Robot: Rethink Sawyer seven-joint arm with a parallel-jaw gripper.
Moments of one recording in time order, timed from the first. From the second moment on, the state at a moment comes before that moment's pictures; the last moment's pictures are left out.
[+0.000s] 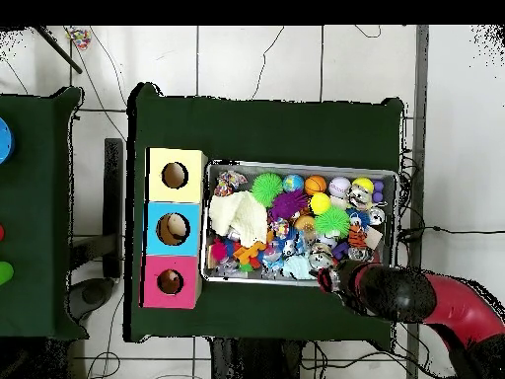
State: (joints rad) arm -1.19 -0.74 0.70 2.01 -0.47 0.71 1.35
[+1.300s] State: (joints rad) arm -1.09 -0.63 0.56 1.68 -0.49 0.73 1.35
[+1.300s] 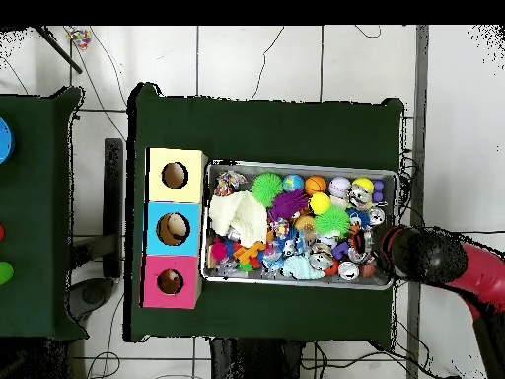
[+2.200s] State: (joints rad) arm -0.86 -0.64 0.31 1.58 -0.53 0.55 1.39
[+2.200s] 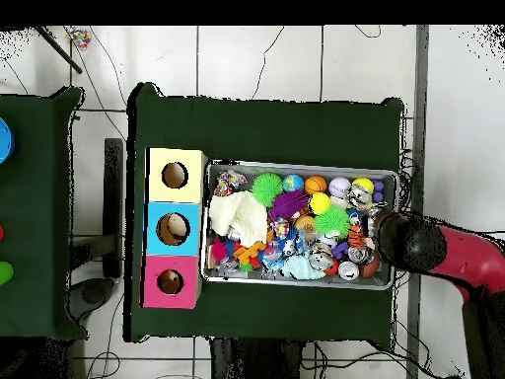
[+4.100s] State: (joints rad) arm -0.85 -0.57 0.23 1.79 -0.48 0.31 1.46
